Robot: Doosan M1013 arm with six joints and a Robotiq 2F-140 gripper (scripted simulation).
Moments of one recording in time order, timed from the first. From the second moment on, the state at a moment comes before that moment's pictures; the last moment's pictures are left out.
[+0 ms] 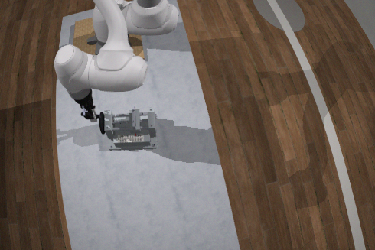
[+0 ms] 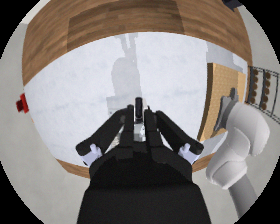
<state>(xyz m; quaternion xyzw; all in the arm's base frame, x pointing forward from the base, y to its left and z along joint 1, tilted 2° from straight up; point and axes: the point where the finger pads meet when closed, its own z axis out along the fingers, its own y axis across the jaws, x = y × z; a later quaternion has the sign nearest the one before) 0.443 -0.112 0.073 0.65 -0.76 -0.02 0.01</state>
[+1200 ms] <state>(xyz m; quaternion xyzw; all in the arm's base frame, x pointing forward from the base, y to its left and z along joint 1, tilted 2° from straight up) 0.445 -0.113 0.075 0.65 -0.76 -0.02 0.01</state>
